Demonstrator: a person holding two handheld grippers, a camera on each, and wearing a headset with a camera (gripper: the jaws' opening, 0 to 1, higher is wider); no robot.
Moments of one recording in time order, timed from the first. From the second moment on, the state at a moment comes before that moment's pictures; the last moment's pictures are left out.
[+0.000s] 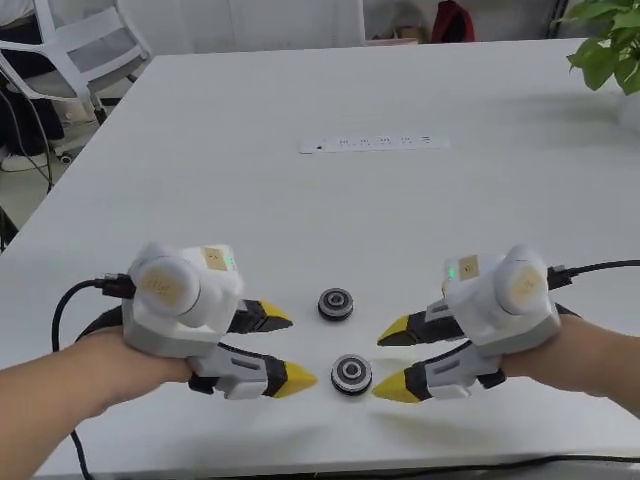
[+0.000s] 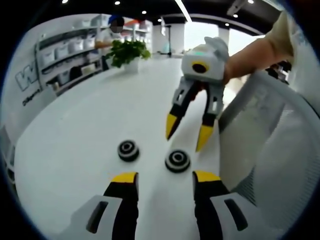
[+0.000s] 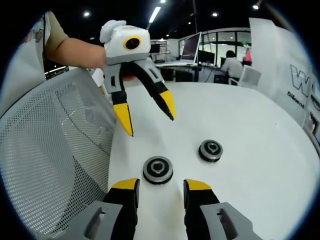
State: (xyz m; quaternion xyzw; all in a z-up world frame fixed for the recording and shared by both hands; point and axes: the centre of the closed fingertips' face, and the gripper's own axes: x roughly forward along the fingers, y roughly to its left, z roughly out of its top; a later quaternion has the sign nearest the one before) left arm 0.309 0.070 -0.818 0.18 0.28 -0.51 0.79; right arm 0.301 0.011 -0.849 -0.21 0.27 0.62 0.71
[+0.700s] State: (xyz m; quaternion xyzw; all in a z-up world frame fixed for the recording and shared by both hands) left arm 0.306 0.045 -0.829 0.20 0.28 -0.54 0.77; right arm 0.297 0.016 -0.856 -0.20 0.28 0.63 0.70
